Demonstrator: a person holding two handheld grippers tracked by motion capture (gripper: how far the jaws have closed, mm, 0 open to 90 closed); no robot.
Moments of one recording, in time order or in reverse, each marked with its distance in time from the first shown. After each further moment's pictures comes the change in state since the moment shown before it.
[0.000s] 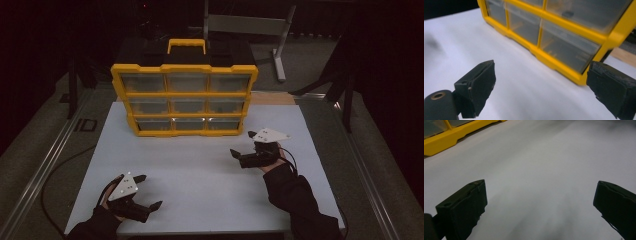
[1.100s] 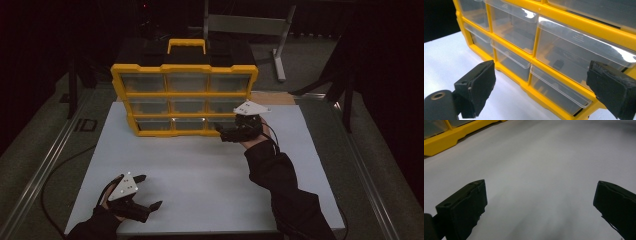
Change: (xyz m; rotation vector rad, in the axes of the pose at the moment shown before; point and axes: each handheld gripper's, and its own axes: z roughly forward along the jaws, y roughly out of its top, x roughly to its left) left arm 0.000 0.000 0.000 0.001 0.002 0.003; right arm 0.007 0.083 0.035 -0.039 -0.111 0.011
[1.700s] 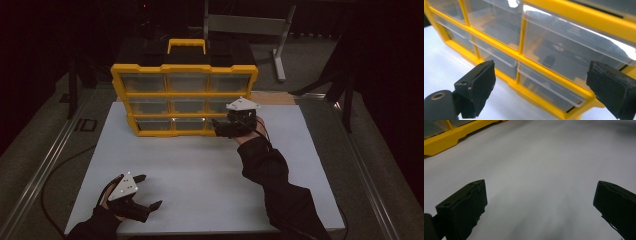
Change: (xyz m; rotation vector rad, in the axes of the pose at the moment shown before) left arm 0.001 0.000 0.000 -0.001 0.004 -0.001; right arm 0.002 0.004 0.023 0.076 -0.109 0.015
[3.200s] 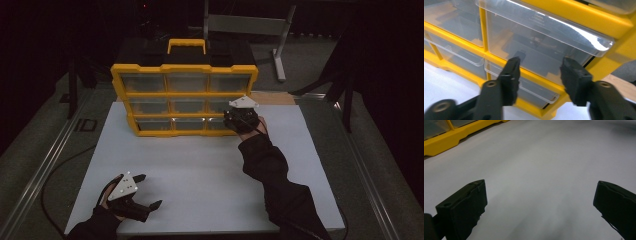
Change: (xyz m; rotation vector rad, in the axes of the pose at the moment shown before) left arm 0.000 0.000 0.000 -0.002 0.002 -0.005; right arm -0.012 -0.006 0.014 0.048 -0.188 0.004
